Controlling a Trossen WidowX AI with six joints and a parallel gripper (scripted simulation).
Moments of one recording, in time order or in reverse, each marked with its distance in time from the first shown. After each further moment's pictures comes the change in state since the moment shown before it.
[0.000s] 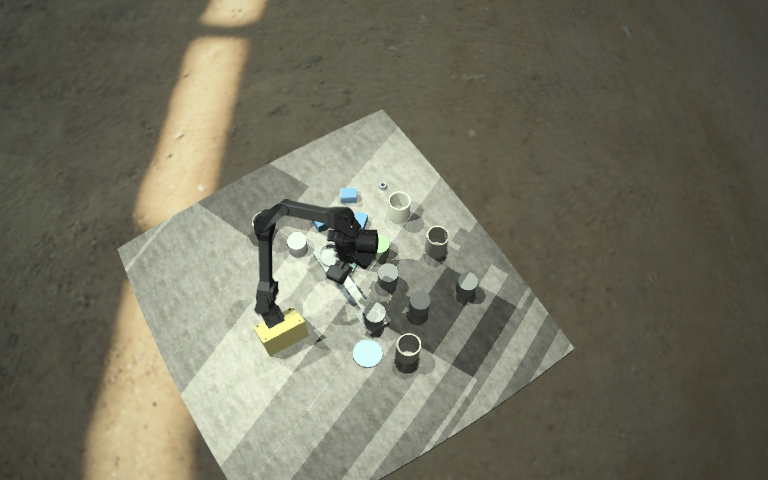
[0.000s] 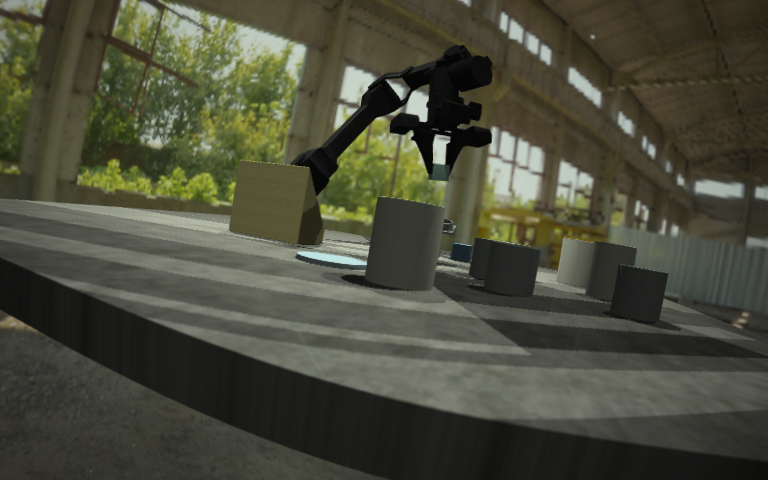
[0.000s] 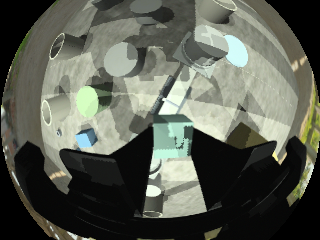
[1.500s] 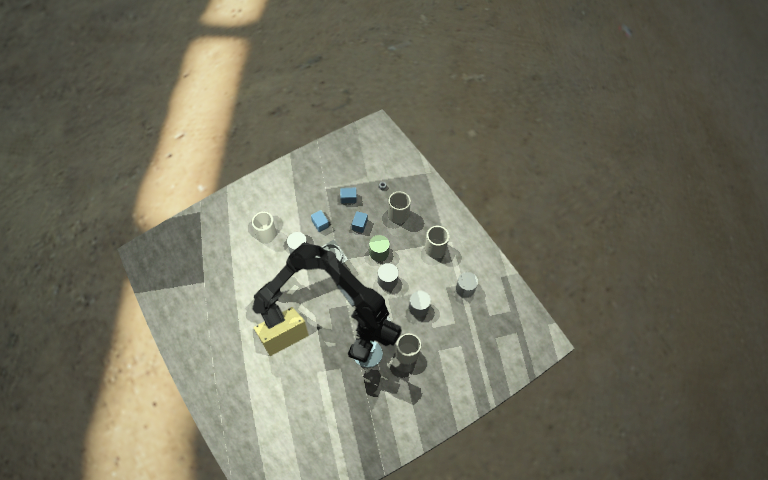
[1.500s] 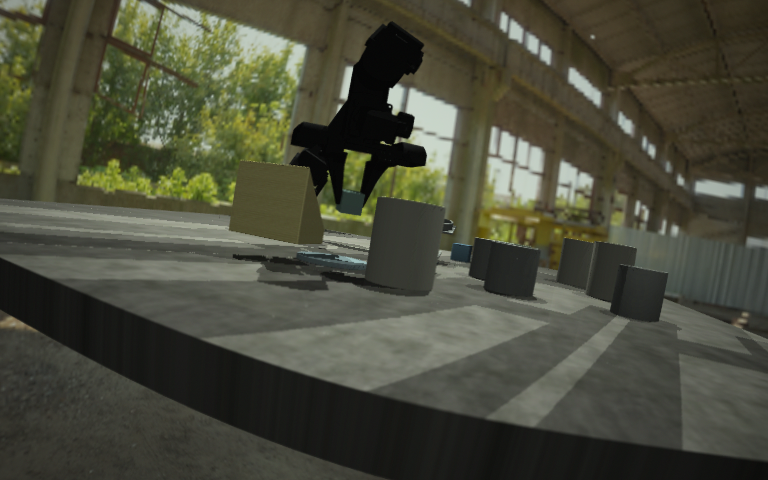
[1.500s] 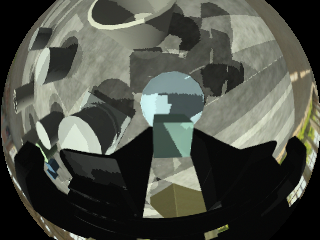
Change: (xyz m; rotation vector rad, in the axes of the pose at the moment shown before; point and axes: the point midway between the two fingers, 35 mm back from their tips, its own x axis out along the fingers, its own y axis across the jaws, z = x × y) arm 0.083 -0.182 0.152 -0.113 0.068 -0.054
